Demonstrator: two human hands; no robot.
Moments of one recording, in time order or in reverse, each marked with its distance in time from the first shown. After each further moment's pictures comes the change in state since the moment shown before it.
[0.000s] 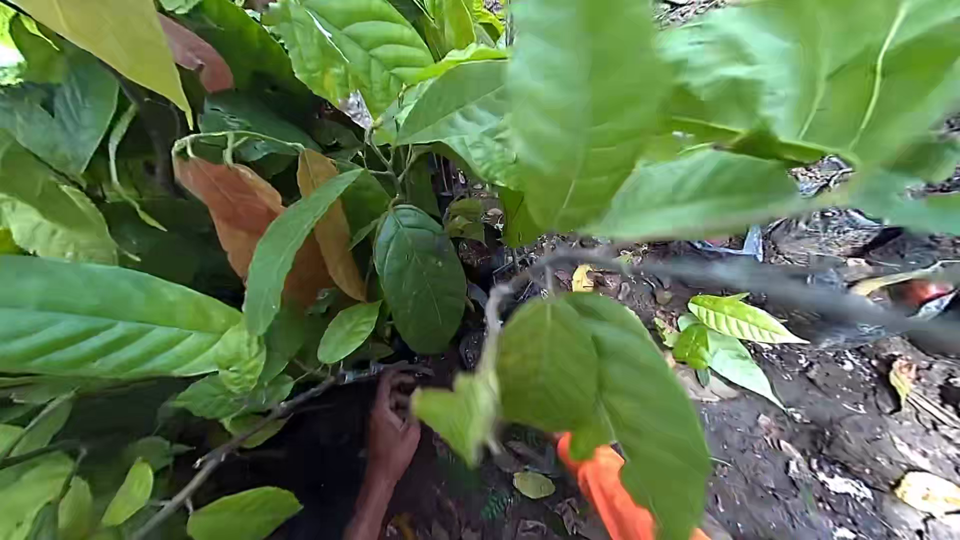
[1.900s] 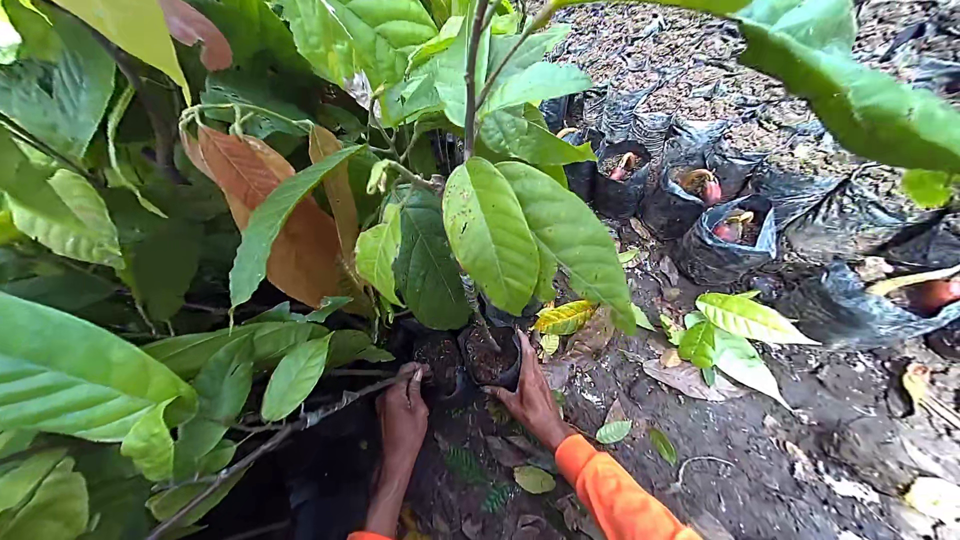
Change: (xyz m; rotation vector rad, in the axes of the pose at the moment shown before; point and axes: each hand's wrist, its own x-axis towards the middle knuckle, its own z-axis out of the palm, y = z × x) left_hand 0.003 -0.009 0.020 0.181 0.106 0.079; right_hand -0.013 0.010 0.018 0.016 0.114 -0.144
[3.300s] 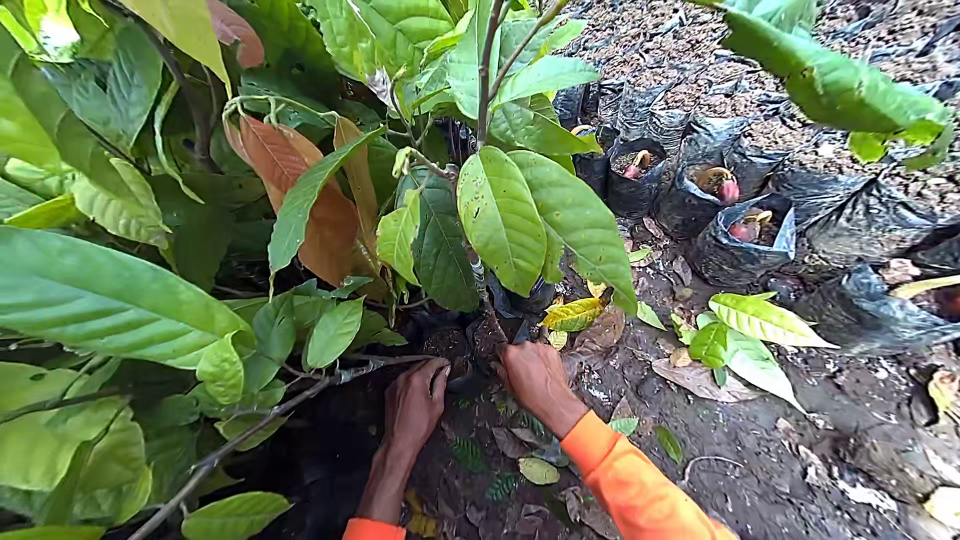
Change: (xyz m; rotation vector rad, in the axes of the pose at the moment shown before) left_hand 0.006 0.028 -0.024 0.316 -0.290 0.116; right_hand 0.055 -0.123 -0.059 -0.677 -0.732 0.201
